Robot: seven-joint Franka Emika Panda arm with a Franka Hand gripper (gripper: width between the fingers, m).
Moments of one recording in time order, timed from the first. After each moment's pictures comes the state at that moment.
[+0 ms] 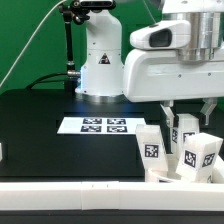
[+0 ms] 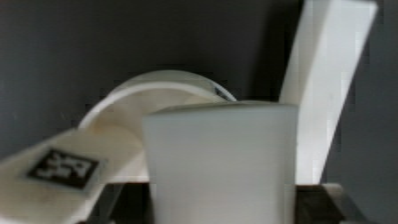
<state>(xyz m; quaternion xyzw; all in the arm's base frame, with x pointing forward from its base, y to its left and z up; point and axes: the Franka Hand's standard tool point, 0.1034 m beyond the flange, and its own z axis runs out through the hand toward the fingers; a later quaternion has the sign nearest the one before) 0.586 0.095 0.085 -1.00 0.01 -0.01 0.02</state>
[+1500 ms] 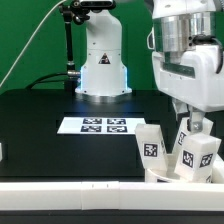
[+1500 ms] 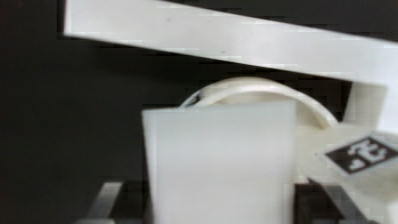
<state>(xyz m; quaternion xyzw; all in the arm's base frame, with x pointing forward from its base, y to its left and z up) 0.589 0.097 0.084 -0.73 0.68 0.02 0.07</state>
